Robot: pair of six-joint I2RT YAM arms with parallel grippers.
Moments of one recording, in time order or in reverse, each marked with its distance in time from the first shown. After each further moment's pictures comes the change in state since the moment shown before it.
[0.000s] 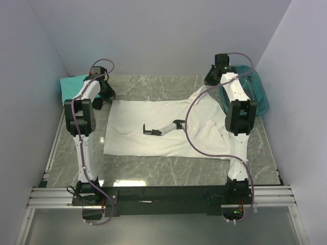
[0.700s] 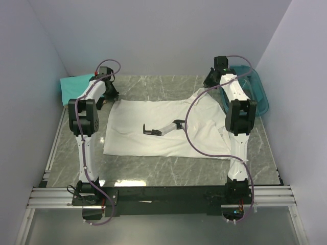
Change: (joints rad) left arm -0.056 0.000 -0.002 -0.009 -0.084 0.019; right arm 0.002 -0.007 -0.051 0.011 -0.014 0.000
